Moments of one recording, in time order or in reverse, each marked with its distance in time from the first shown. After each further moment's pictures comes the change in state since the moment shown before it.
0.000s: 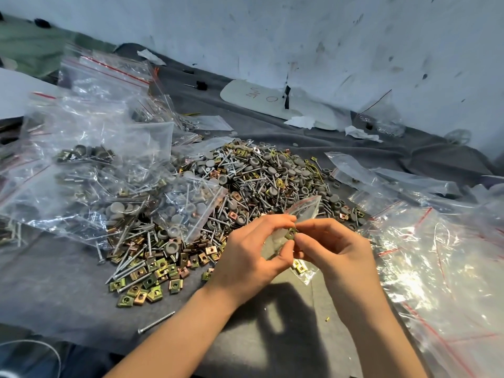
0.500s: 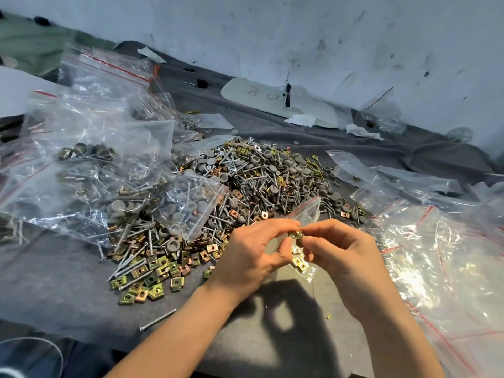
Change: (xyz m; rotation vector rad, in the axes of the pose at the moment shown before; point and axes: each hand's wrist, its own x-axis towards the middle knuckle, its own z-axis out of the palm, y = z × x) left_hand 0.001 0.016 -0.010 0.005 0.033 0.118; right_hand 0.005 0.000 -0.011 0.008 -0.061 0.101
